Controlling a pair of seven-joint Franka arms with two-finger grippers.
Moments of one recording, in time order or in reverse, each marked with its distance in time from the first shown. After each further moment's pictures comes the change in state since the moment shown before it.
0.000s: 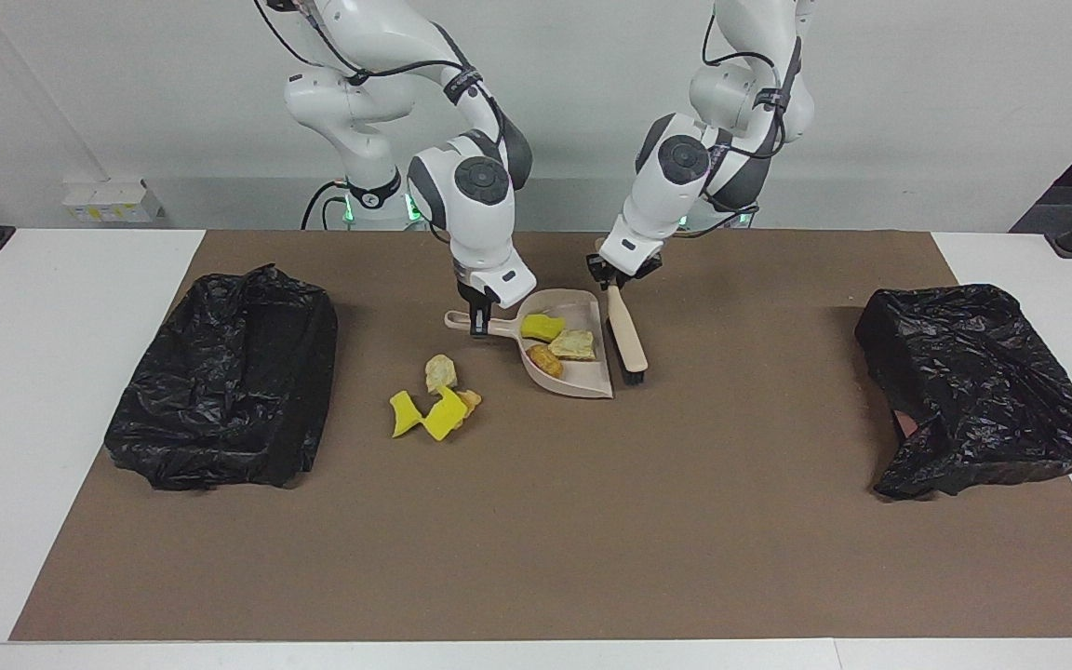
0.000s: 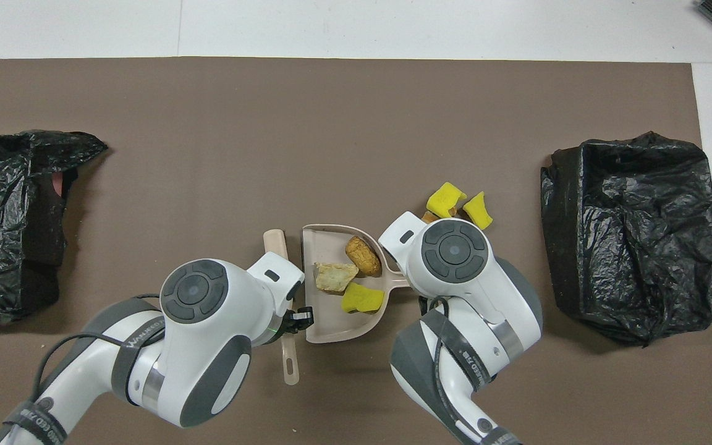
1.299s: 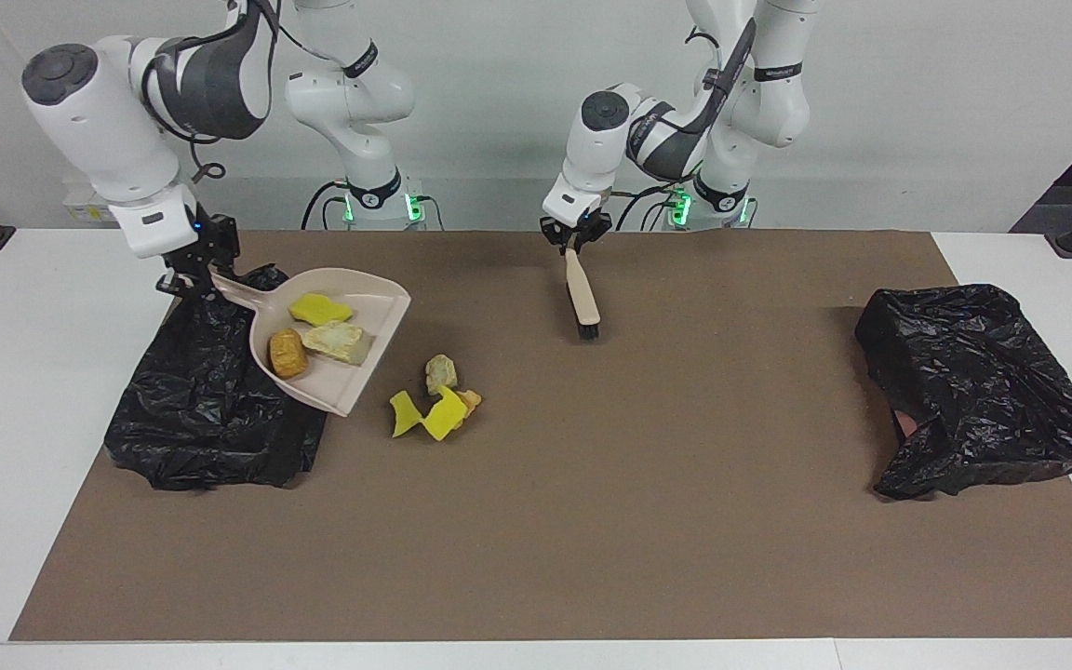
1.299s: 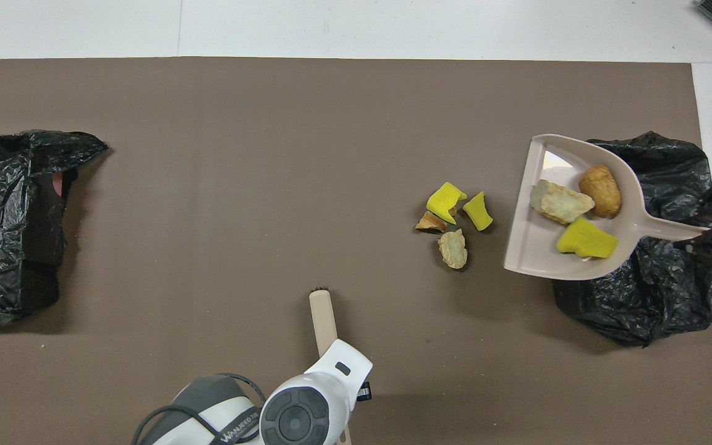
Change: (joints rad) left arm -0.323 -0.067 -0.037 -0.166 0.025 0.187 -0.354; right arm -0.059 -0.183 -0.673 0.225 0.049 -0.377 -0.508
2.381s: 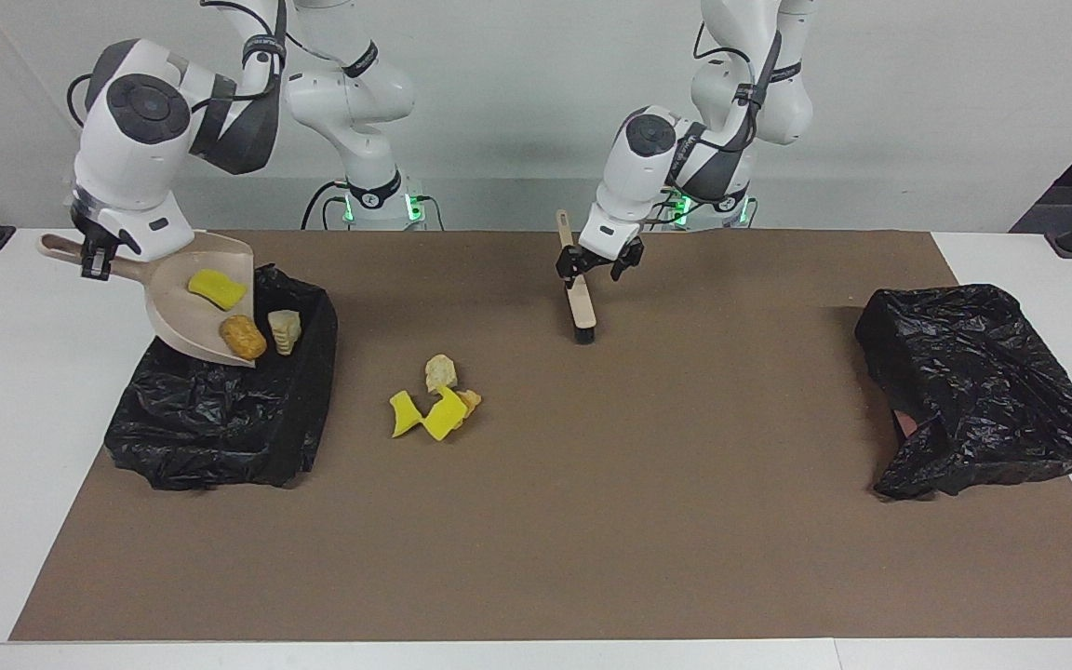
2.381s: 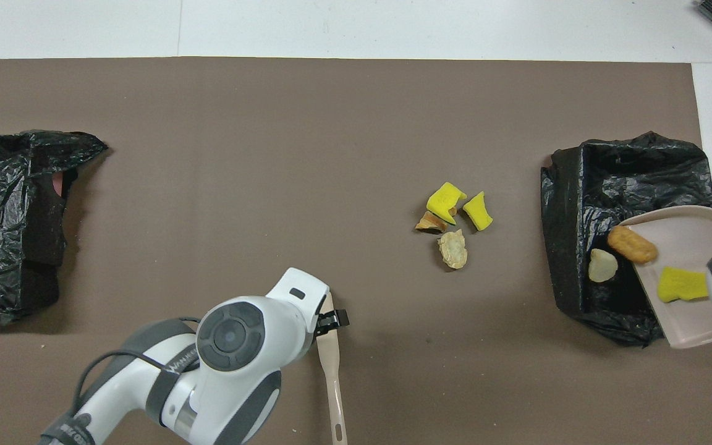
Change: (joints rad) left arm 0.252 0.074 0.036 0.161 0.002 -0.034 0.177; right arm 0.032 -0.003 0.059 -0.041 -0.733 0.020 -0.255
